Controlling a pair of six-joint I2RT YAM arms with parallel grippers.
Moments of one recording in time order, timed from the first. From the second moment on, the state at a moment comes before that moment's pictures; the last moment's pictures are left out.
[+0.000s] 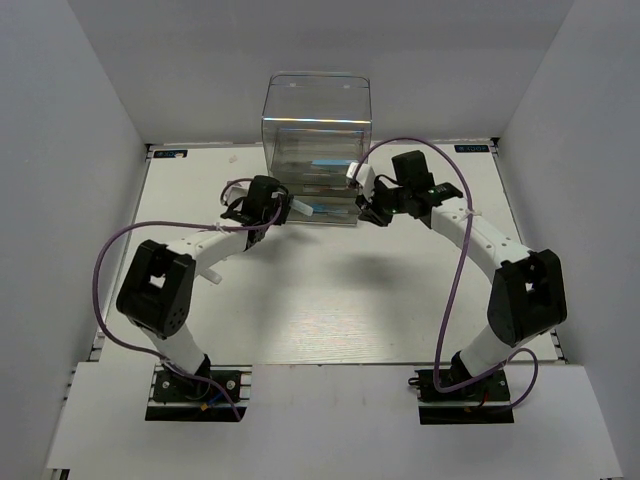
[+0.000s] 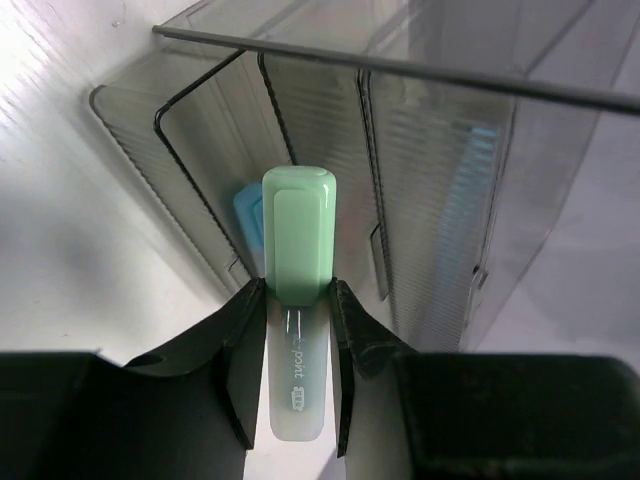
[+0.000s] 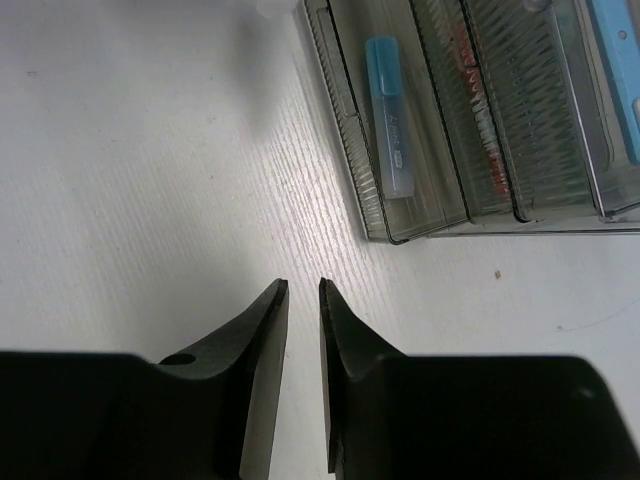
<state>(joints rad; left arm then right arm) -0.46 1.68 1.06 -0.01 -0.28 -1.56 0.43 1.60 1.28 -0.45 -0.54 -0.69</state>
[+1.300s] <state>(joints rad) -0.50 1.93 1.31 -0.14 -0.28 -1.75 0.37 1.60 1.28 -0.47 -0.63 -0.71</state>
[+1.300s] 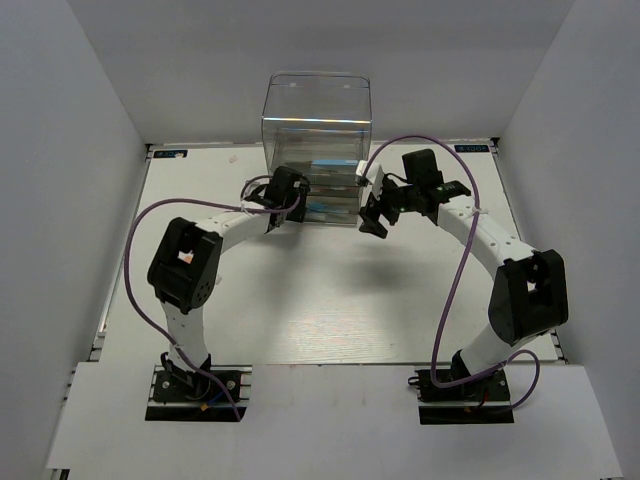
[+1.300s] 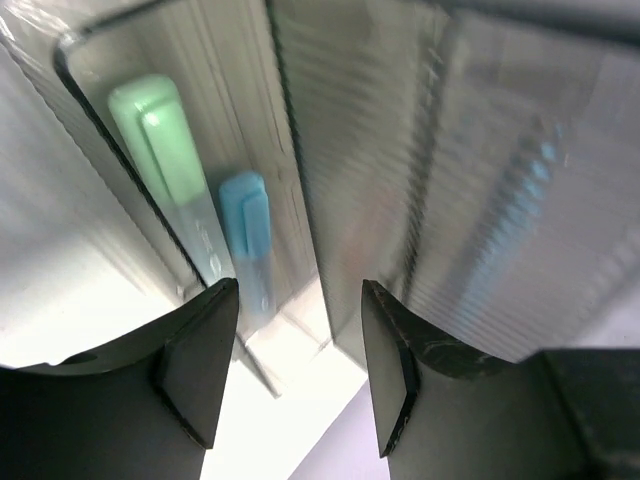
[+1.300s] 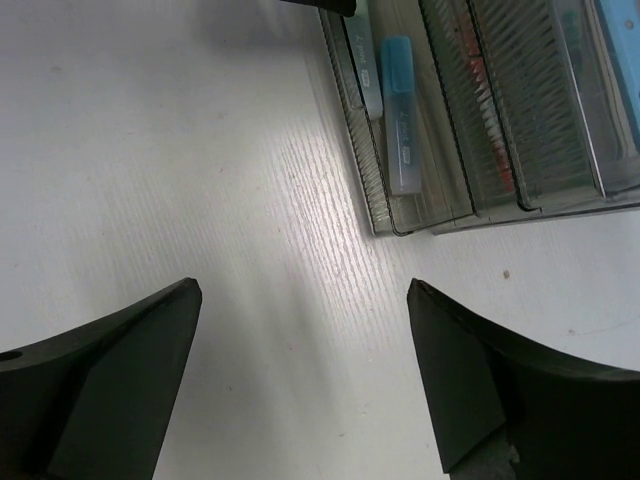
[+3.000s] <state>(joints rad) 0.06 1.71 1.03 -0.70 -0.34 -0.99 0.36 1.67 1.28 -0.45 -0.66 -0.66</state>
